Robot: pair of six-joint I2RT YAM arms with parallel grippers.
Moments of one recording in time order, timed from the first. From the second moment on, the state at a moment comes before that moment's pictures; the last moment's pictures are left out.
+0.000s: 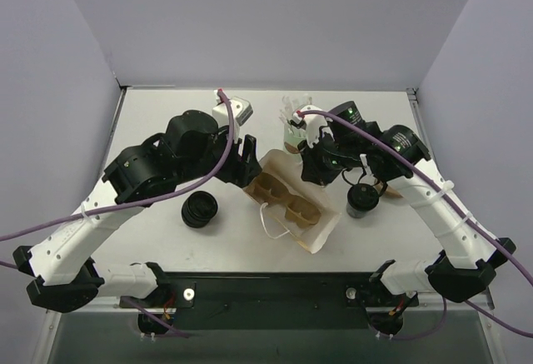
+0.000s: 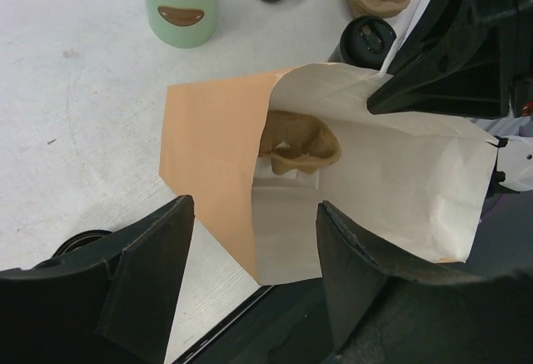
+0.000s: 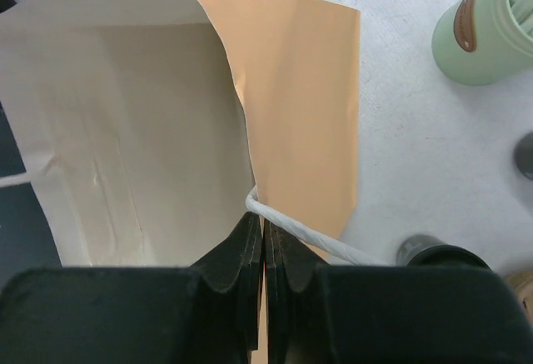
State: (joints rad) left arm -0.93 1.25 1.70 -0.97 -0.11 -0.37; right arm 0.71 1.33 1.66 -1.17 -0.19 -0.04
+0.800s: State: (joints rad) left arm -0.89 1.30 1.54 -0.90 -0.06 -0.27; right arm 0.78 1.34 1.72 -1.20 -0.07 -0.08
